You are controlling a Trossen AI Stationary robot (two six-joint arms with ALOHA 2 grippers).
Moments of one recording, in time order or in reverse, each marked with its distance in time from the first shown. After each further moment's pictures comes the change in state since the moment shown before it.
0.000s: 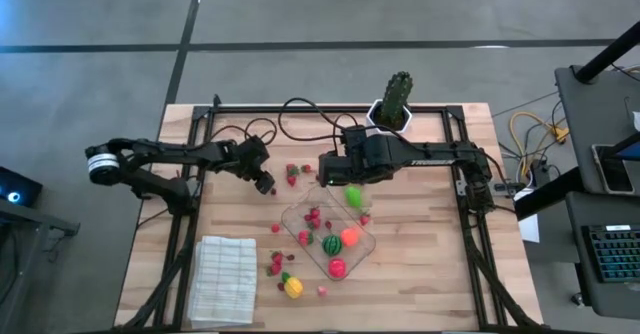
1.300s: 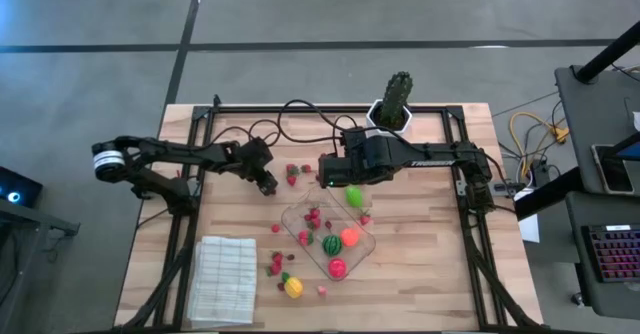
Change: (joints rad) left arm -0.009 0.041 -0.003 0.084 0.029 0.016; right arm 0.007 0.001 0.000 0.002 -0.026 0.002
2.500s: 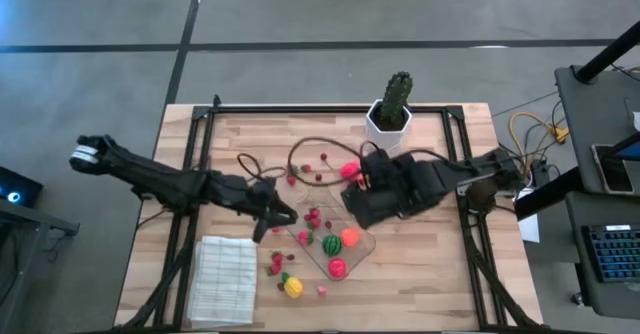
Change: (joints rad) left arm -0.627 -0.242 0.121 0.342 -0.110 -0.157; right arm 0.253 -0.182 -0.098 -0.002 0.096 -0.066
